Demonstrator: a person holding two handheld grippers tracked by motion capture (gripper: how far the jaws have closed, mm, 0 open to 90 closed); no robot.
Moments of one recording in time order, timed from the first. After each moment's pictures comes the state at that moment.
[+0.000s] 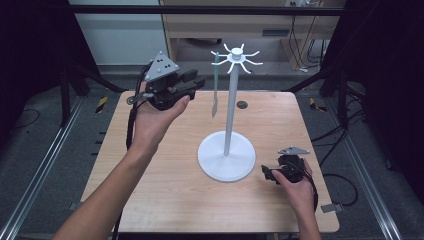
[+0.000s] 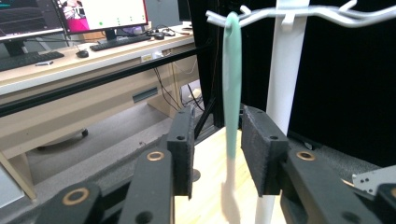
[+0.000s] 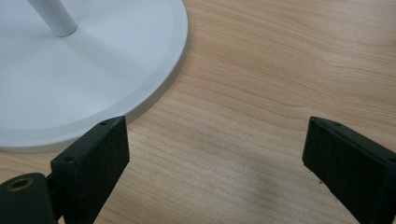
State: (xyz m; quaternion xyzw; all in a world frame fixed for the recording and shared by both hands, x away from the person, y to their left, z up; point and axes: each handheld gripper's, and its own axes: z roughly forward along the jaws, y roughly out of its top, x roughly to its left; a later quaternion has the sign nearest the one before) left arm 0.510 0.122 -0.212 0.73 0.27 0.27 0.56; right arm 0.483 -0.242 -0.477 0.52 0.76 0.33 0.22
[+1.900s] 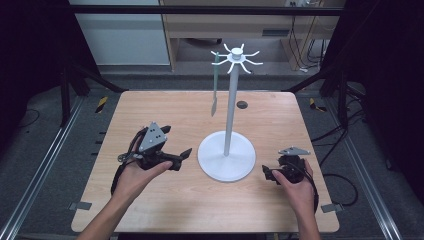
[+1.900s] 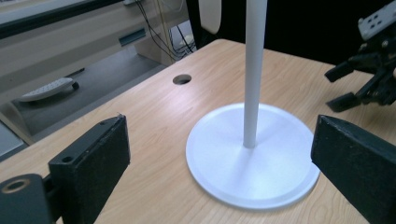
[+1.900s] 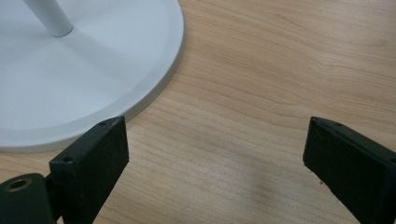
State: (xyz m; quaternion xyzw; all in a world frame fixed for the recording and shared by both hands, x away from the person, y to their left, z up) left arm 0.466 0.172 -0.359 0.79 0.26 0.26 0.48; right arm 0.480 -0.242 -0.476 0.53 0.75 0.32 0.23
